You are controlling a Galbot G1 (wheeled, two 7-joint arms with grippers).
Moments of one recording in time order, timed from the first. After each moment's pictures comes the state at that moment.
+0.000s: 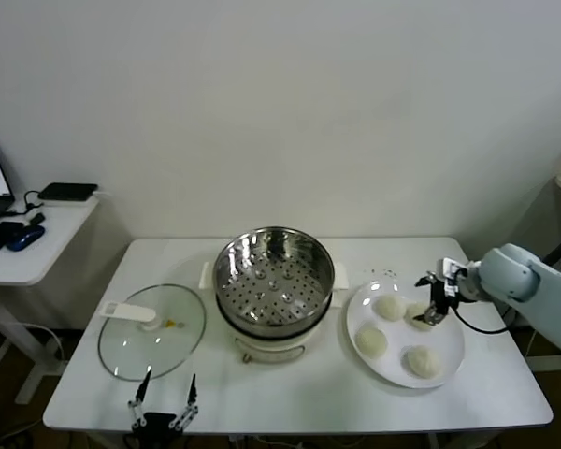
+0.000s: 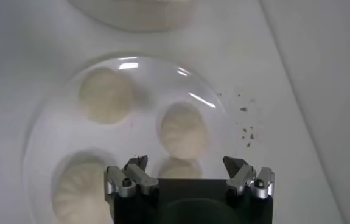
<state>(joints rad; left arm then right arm) 1.78 -1.53 -0.59 -1.82 0.12 -0.45 -0.03 0.03 0.53 -0.85 1.36 0.18 -0.34 -0.92</state>
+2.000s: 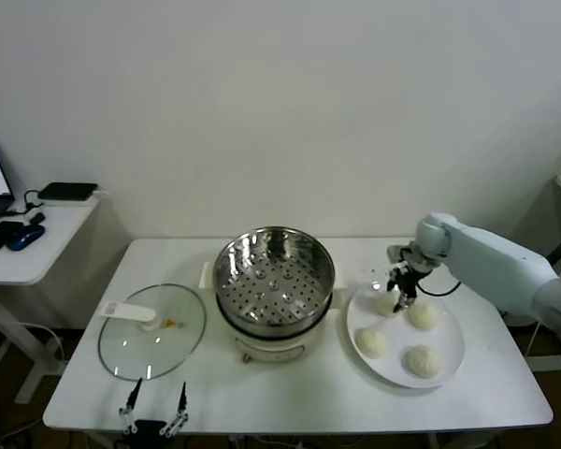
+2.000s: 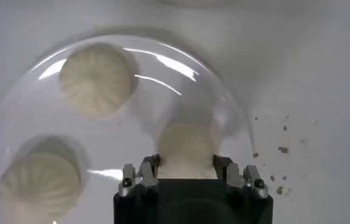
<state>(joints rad) 1.76 -1.53 -0.65 -1.75 0.14 -0.48 -0.01 0.27 0.90 -1.19 0.92 0.17 -0.09 -1.10</state>
